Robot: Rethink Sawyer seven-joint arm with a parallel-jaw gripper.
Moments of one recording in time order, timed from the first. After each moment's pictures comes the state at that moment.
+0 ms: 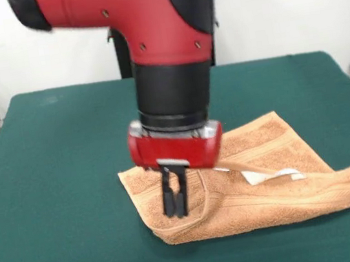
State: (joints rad) arm -0.27 -0.45 0.12 1.24 -0.24 0.46 1.99
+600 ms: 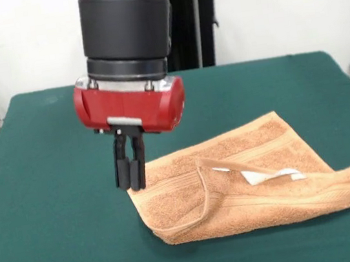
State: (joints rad) arm -0.31 -0.57 0.12 1.27 -0.24 0.49 1.99
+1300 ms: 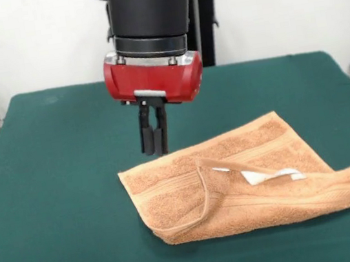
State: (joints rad) arm -0.30 -0.64 0.12 1.44 -0.24 0.48 1.99
